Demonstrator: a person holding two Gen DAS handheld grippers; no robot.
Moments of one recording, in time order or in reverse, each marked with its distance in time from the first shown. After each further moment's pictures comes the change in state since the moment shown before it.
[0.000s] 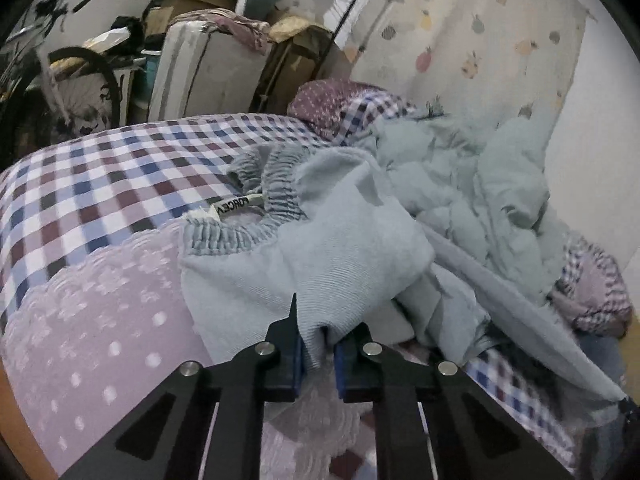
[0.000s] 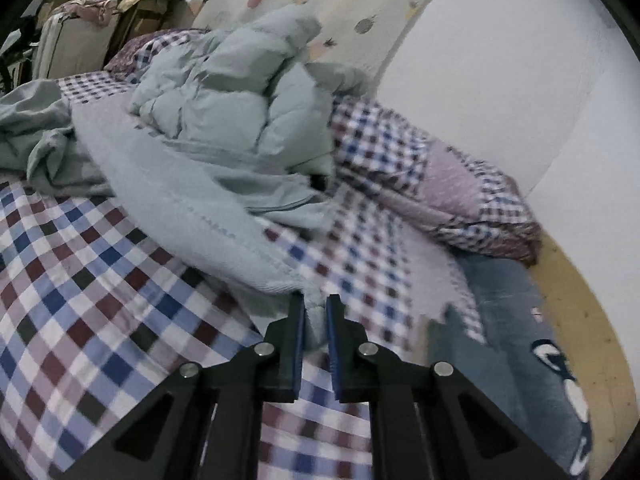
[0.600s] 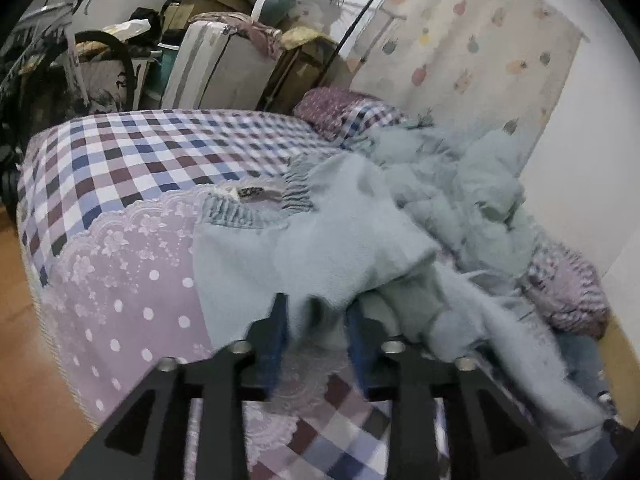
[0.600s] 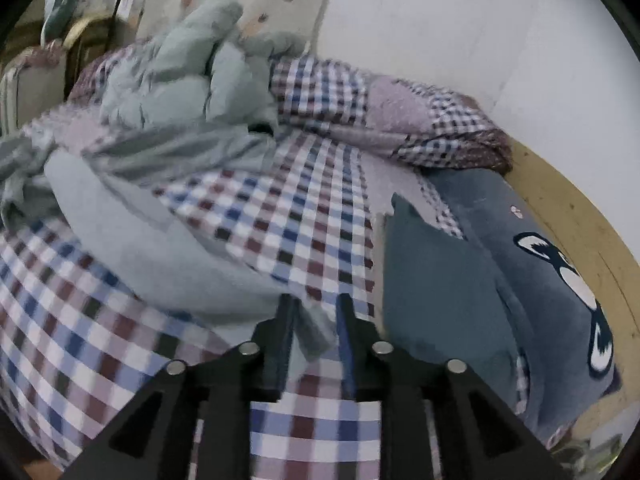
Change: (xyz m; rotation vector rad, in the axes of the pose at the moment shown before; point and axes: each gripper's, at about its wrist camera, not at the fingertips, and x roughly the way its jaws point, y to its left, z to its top) left arm -0.086 0.031 -0.053 -0.049 -0.022 -0.065; right arm -0.072 -0.047 -0.082 0.260 0.088 0.068
